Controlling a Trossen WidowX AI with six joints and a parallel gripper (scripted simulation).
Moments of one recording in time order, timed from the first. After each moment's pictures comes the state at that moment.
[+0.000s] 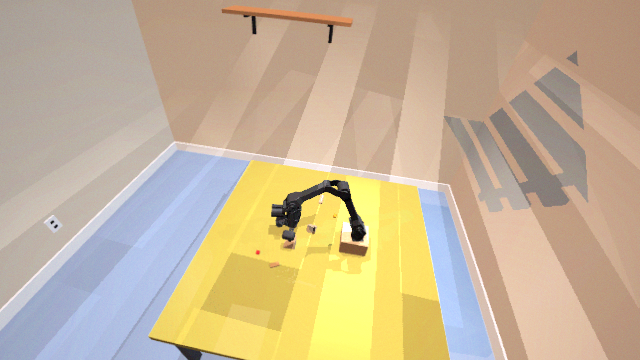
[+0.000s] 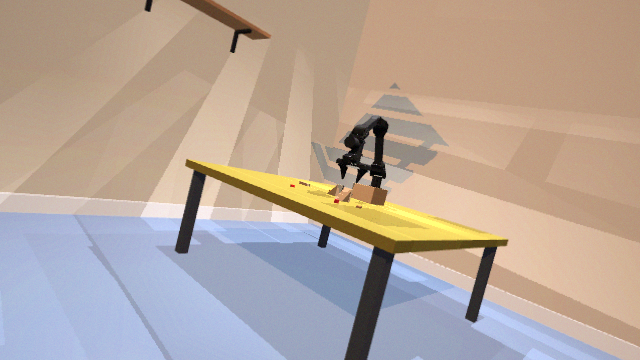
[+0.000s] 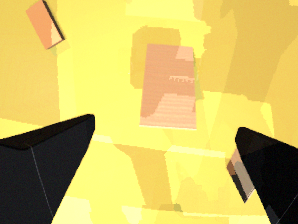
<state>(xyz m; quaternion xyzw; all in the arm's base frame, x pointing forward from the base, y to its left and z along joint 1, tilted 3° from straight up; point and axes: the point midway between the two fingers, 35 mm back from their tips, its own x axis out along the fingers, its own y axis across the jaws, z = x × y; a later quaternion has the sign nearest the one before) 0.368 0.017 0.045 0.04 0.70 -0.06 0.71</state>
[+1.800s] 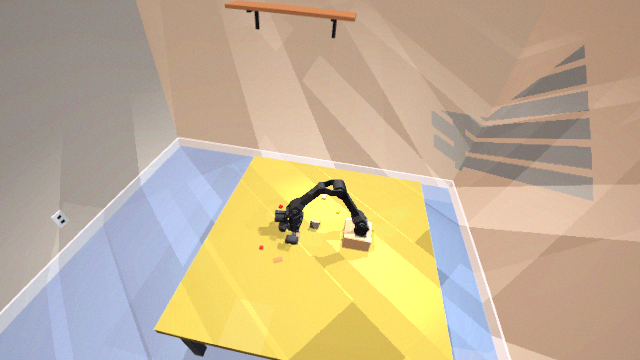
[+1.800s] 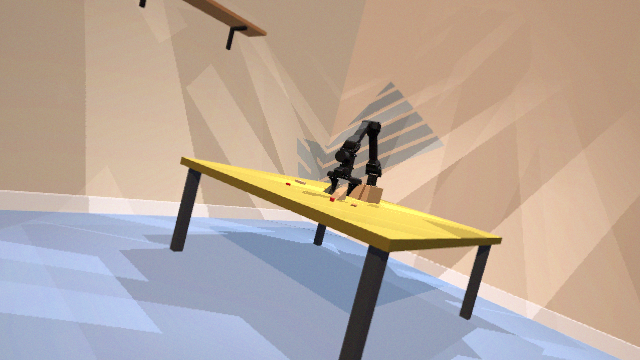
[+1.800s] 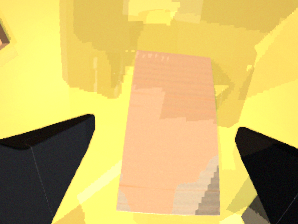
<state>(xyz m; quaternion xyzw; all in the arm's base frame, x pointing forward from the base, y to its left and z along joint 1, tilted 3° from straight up) 0.372 0.009 -0.033 0.03 0.70 -0.06 0.71</state>
